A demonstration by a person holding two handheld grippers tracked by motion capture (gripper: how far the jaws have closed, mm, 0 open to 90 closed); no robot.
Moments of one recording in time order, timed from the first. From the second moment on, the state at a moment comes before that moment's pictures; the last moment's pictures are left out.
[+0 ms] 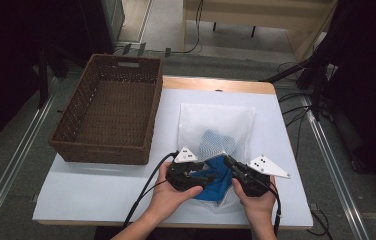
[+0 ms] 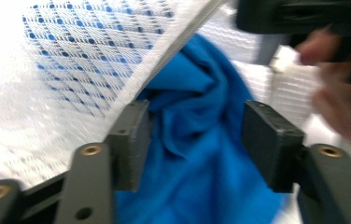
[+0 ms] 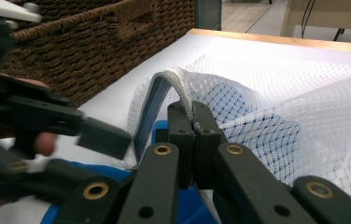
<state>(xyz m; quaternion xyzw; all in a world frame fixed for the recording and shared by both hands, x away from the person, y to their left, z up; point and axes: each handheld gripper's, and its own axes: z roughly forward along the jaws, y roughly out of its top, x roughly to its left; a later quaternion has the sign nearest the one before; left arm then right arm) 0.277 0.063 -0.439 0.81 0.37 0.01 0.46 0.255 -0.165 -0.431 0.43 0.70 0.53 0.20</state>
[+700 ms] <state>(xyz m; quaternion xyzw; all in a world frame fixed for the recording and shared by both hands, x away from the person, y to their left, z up) 0.259 0.039 -0.457 0.87 0.33 0.07 0.35 0.255 -0.158 -0.436 0.43 0.71 0.52 0.20</state>
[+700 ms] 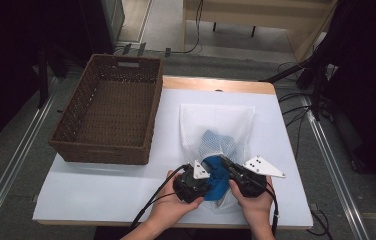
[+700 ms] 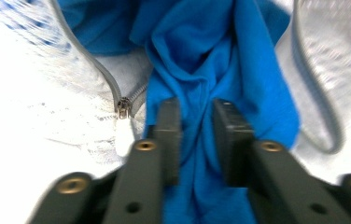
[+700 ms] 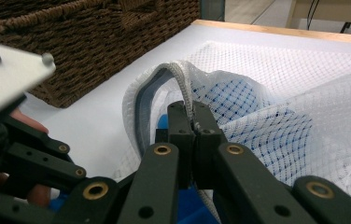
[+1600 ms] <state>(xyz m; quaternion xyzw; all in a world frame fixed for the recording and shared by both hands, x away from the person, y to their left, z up) 0.266 0.011 -0.467 0.87 0.34 0.08 0.35 0.253 -0.158 -0.434 0.43 0.71 0.52 0.20</state>
